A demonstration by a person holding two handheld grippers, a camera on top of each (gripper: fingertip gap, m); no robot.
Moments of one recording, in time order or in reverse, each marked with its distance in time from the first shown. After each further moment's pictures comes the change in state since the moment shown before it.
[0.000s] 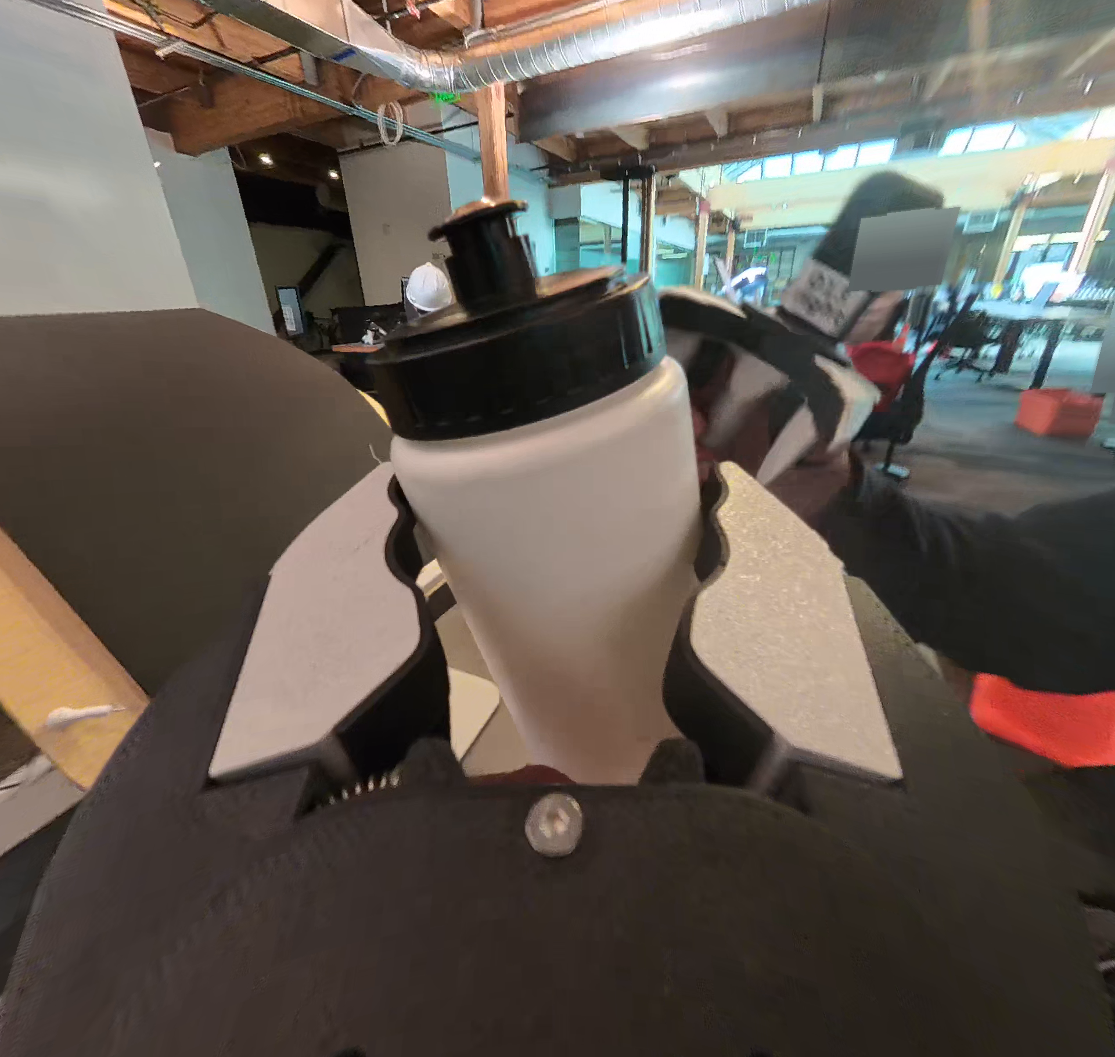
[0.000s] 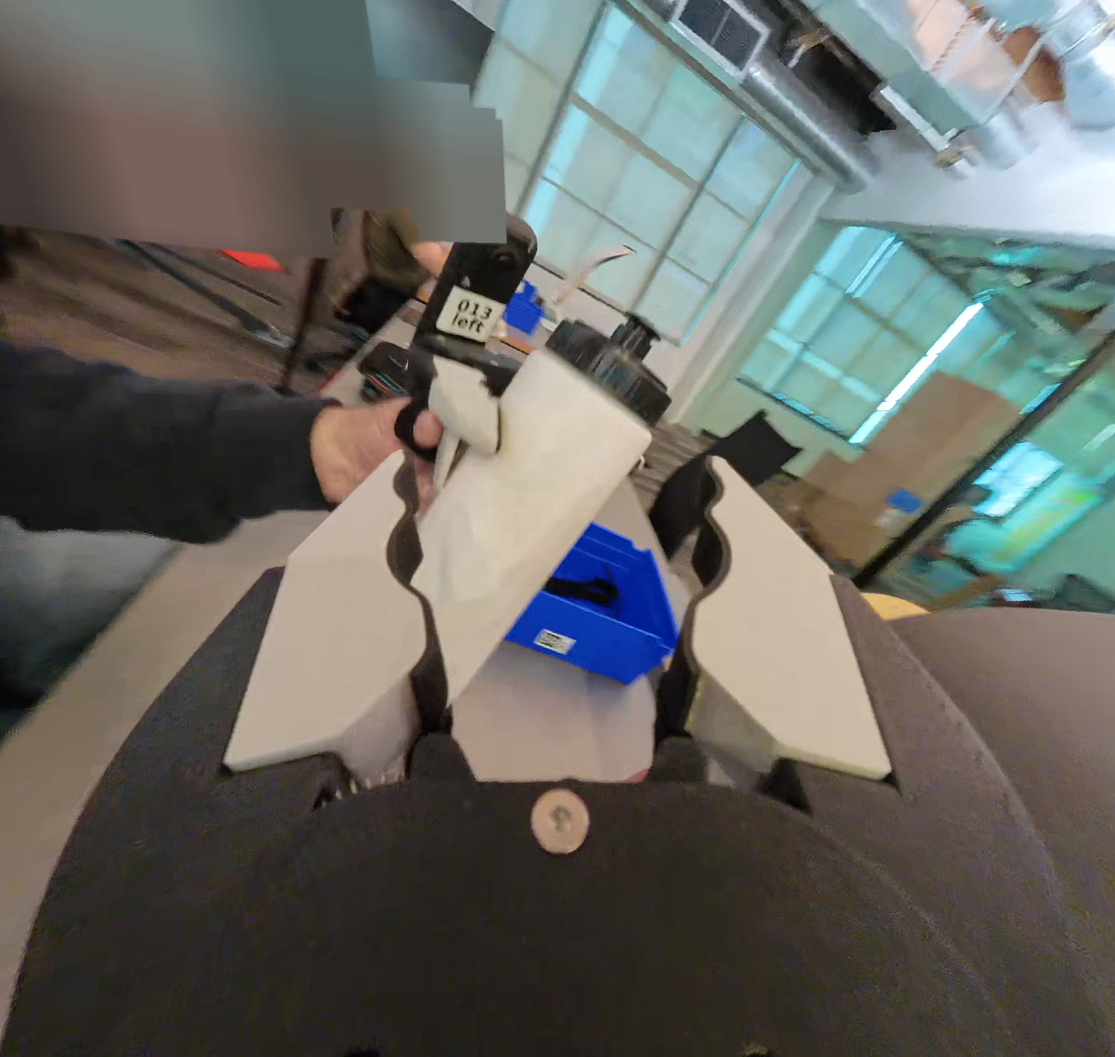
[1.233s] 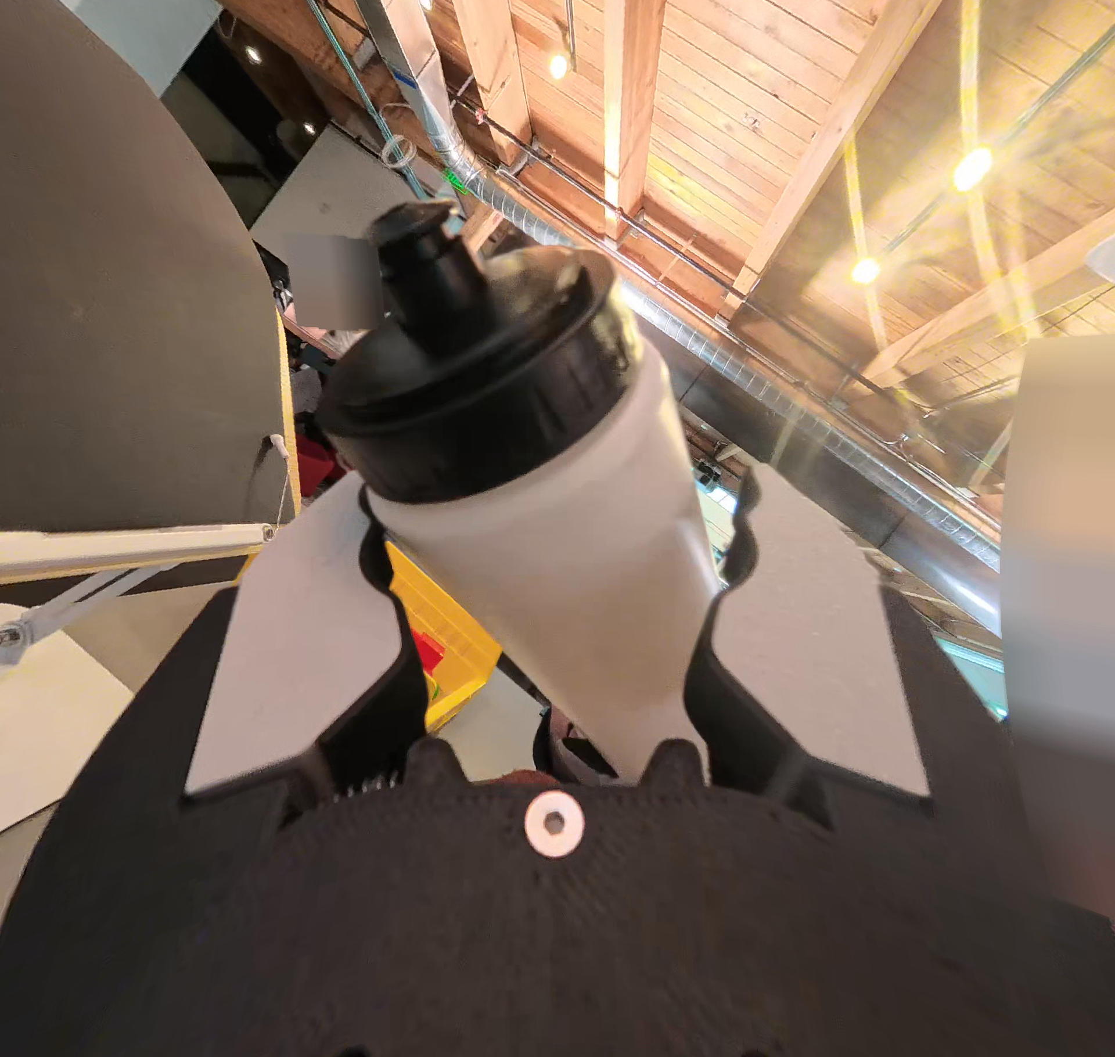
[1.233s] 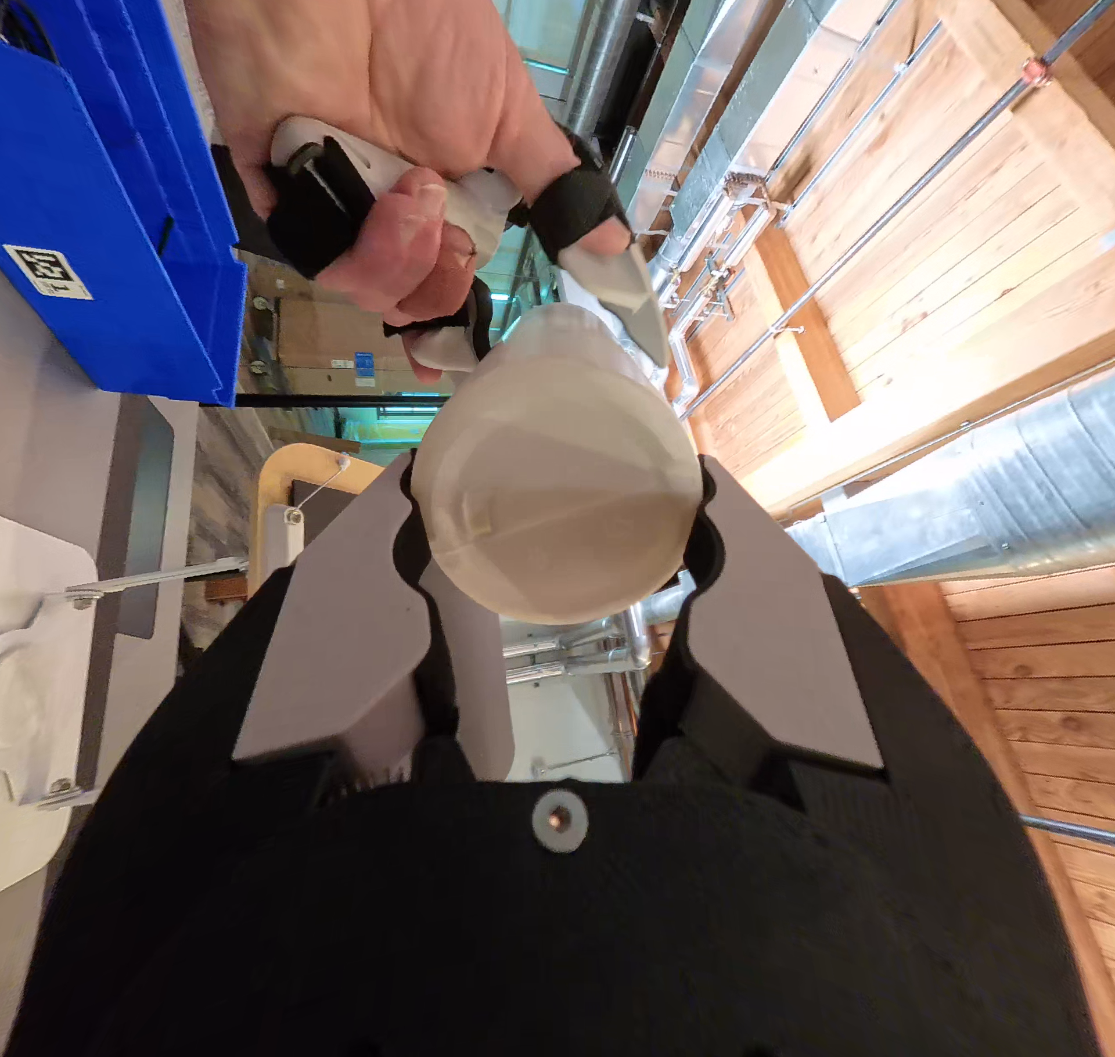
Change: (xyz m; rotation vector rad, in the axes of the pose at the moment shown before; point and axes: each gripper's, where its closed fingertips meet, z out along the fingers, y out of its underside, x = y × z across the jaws) left arm -0.031 0.007 0.010 0.255 0.068 -0.767; right arm -0.037 0.061 0.001 -0.376 0.509 -1.308
